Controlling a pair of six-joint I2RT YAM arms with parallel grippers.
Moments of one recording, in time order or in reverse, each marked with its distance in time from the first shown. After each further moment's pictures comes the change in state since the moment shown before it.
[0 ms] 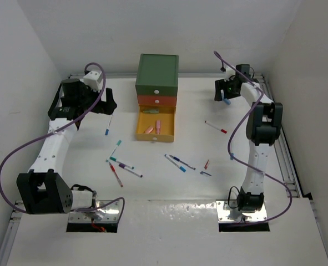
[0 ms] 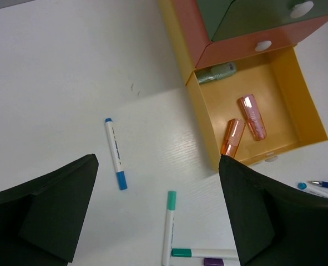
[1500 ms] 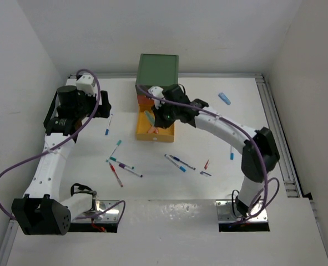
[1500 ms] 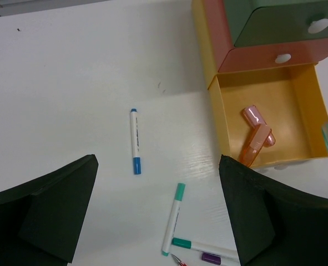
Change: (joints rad) left arm -0.030 -0.185 -0.074 -0.023 -0.189 -0.066; right arm 0.811 -0.555 -0.420 0.001 0.084 0.227
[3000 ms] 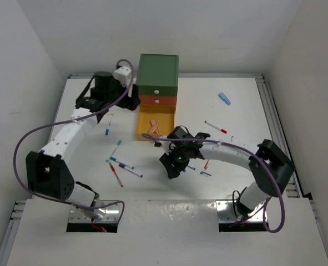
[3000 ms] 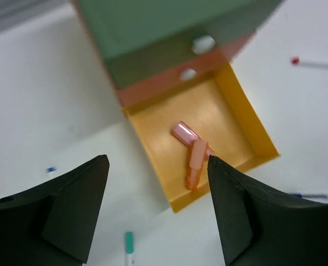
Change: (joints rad) left arm -0.279 0.370 0.196 0.080 0.084 0.010; right arm 0.125 -0.178 -0.521 -0.034 -0.126 0.041
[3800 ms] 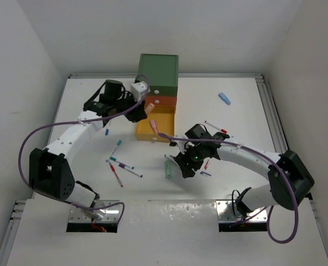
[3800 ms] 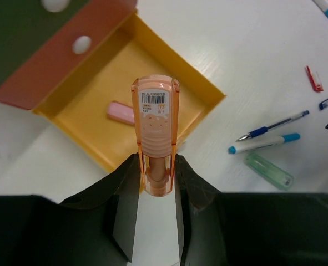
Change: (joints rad) left arm -0.025 -0.038 -0.058 -0.095 0.243 0.217; right arm -0.139 -0.150 -0.108 -0.086 -0.048 -0.165
